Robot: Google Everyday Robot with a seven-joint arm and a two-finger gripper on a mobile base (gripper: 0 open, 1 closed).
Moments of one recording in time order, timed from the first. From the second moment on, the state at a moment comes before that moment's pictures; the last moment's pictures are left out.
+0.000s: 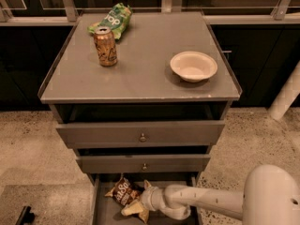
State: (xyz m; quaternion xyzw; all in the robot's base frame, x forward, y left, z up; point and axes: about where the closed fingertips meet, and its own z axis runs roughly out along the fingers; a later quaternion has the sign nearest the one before) arm 0.502 0.049 0.240 -0.37 0.82 0.27 0.33
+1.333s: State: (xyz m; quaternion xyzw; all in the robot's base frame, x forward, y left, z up) arm 0.499 0.087 0.169 -0.35 0.84 0.29 0.29
